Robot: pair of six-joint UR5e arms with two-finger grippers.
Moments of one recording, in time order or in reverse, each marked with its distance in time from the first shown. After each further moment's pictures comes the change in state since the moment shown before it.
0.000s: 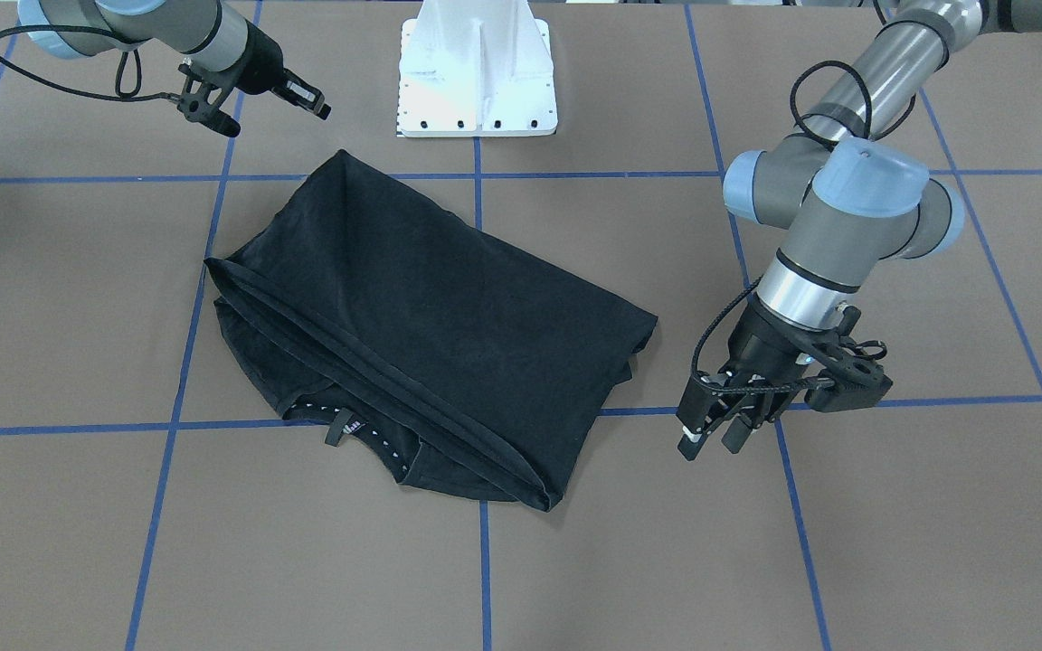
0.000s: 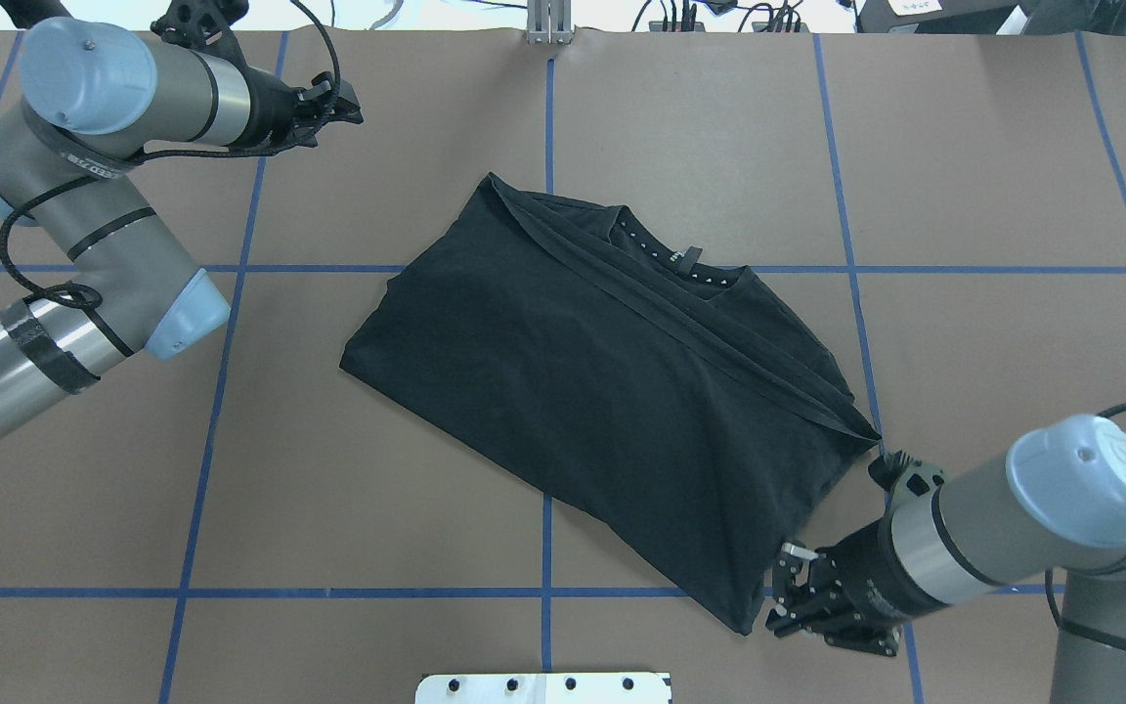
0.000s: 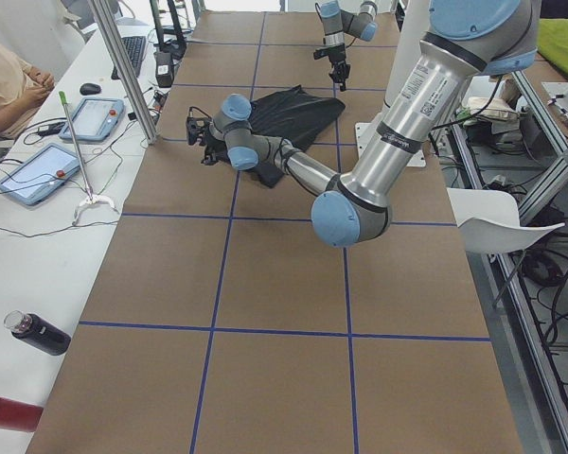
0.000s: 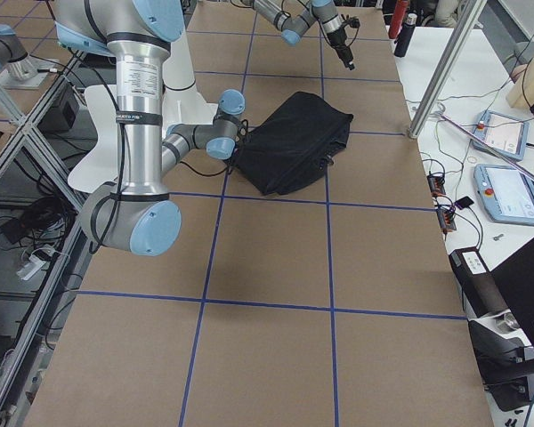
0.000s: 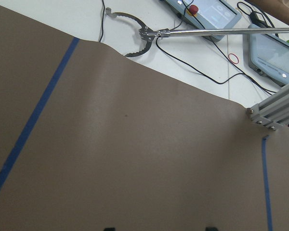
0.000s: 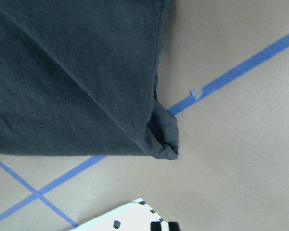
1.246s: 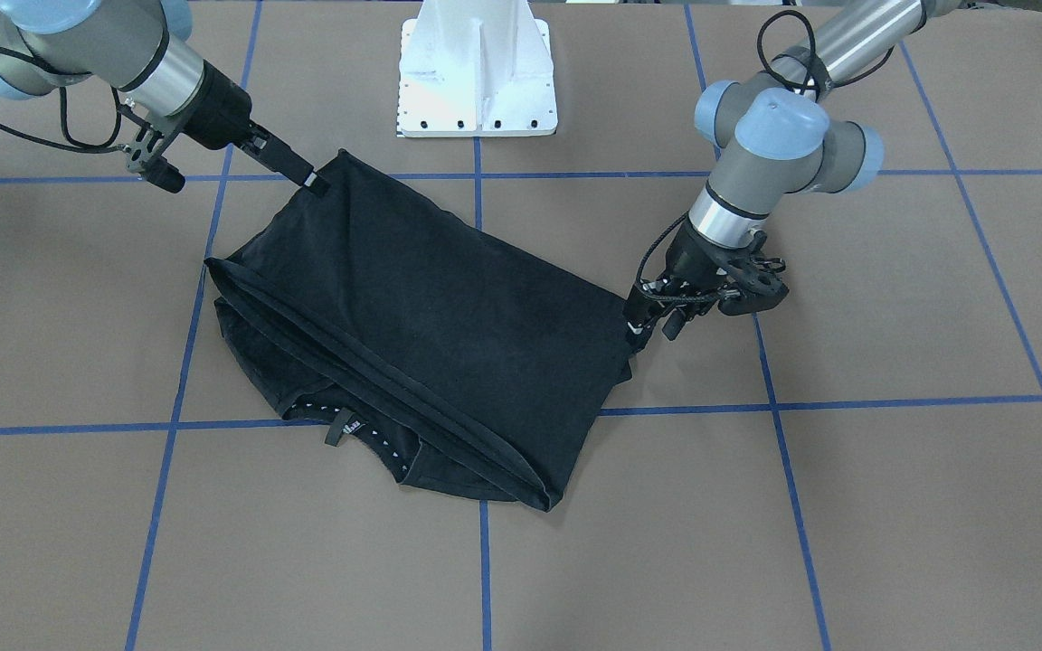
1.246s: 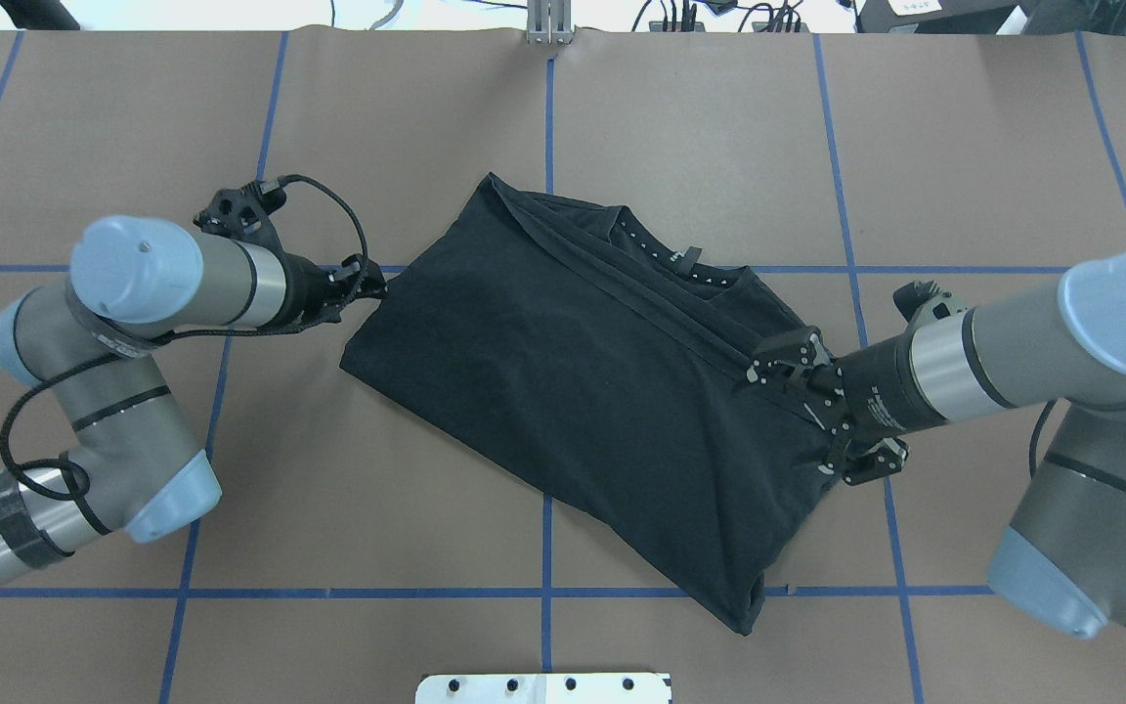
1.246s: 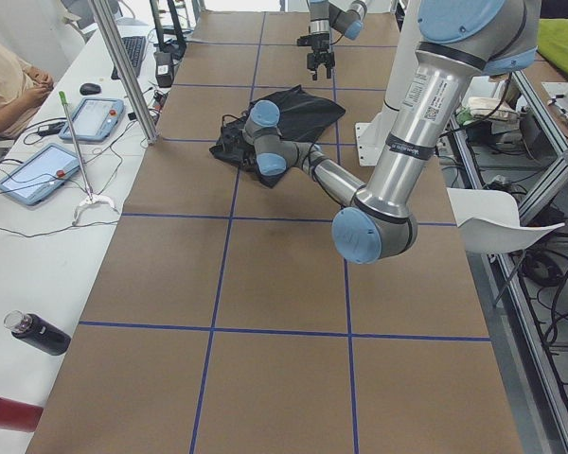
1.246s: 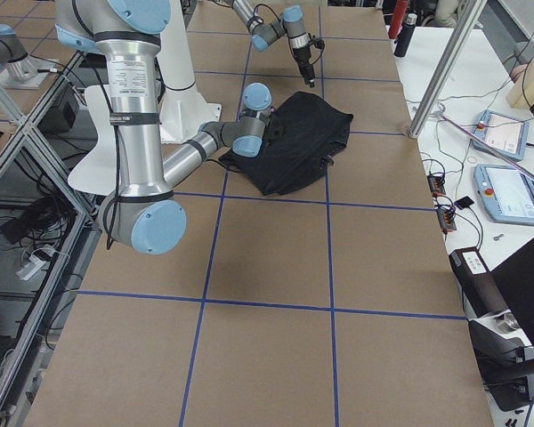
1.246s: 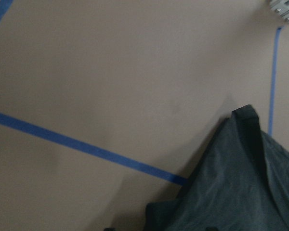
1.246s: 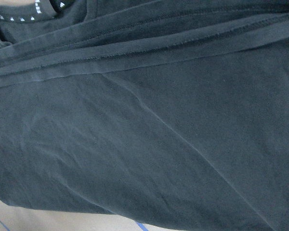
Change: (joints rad) left arm 0.249 0.192 -0.195 0.130 0.073 -0.158; right arm 0.323 0.173 -0.114 0.032 0.006 -0.010
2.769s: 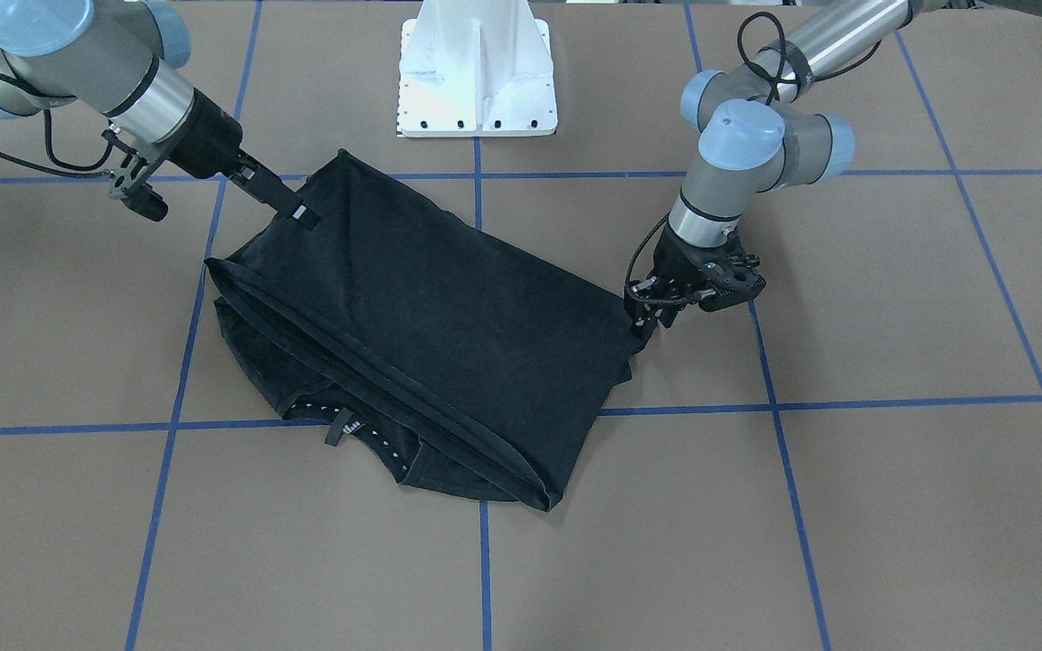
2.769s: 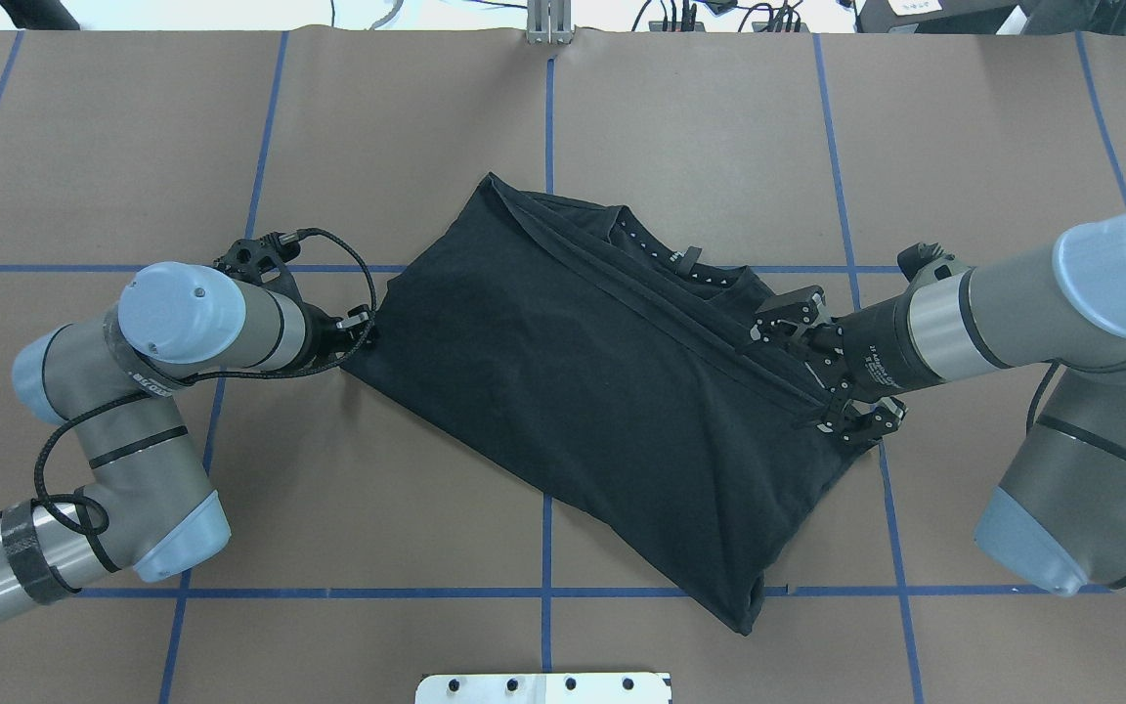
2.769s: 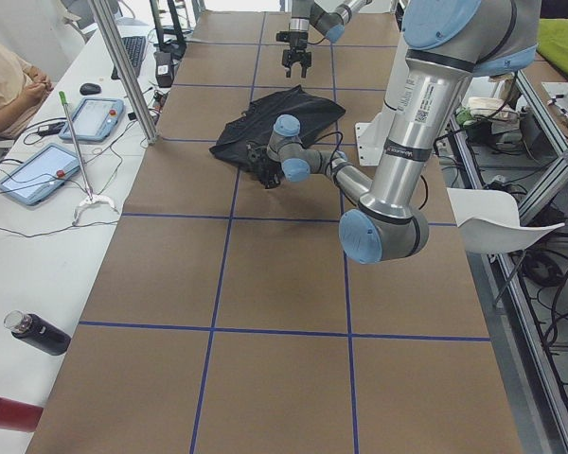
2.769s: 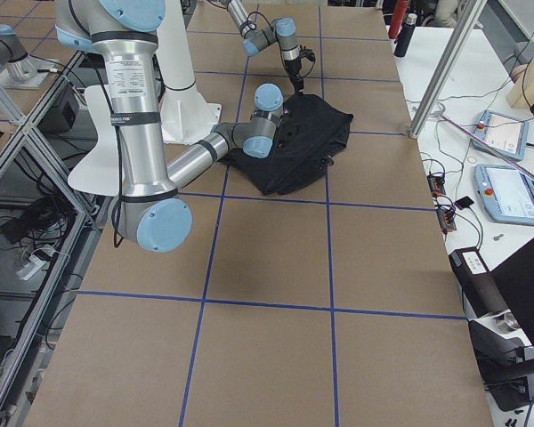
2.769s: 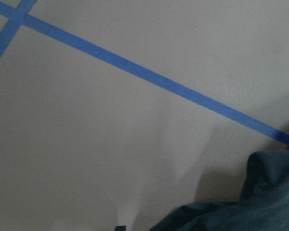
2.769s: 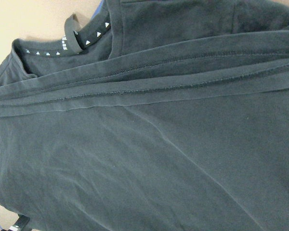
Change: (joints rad) left arm 0.054 0.009 0.000 0.106 0.007 -0.021; right arm 0.038 0.024 -0.034 -0.003 -0.006 -0.019
